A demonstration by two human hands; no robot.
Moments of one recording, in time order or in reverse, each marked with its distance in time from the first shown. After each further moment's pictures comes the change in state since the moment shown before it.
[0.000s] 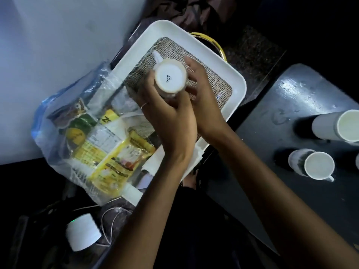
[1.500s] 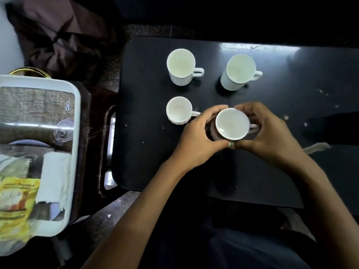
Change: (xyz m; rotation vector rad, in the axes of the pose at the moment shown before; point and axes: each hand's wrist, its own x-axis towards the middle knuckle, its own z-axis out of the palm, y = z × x) left_hand -0.268 -0.022 0.129 0.203 -1.415 0.136; right_hand -0.282 0.121 -0.309 -0.285 0.447 0.191
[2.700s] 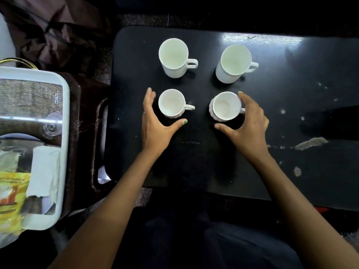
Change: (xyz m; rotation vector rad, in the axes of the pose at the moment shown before) left_hand 0.017 -0.078 -0.043 0.269 0.477 -0.026; right_hand 0.019 0.059 0.046 -0.179 0.320 0.064
